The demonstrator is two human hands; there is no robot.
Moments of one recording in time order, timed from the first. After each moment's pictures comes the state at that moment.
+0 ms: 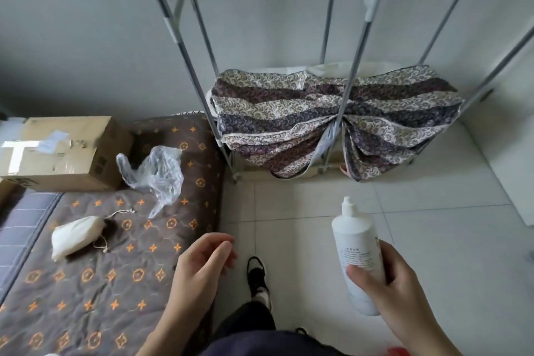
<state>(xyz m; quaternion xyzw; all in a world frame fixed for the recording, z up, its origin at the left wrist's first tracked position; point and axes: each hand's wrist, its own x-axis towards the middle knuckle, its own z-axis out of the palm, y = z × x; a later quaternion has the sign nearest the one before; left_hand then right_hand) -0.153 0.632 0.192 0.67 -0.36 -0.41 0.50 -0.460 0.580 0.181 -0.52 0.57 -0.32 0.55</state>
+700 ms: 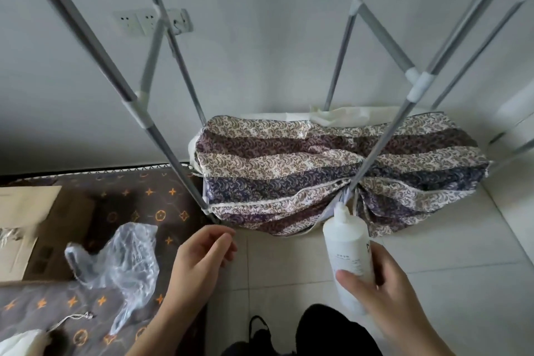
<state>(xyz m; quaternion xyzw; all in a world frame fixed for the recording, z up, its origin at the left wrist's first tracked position) -0.034 0.283 0.186 0.66 -0.39 -0.41 0.50 -0.336 0.257 0.183 -0.55 0.58 -0.30 0.51</state>
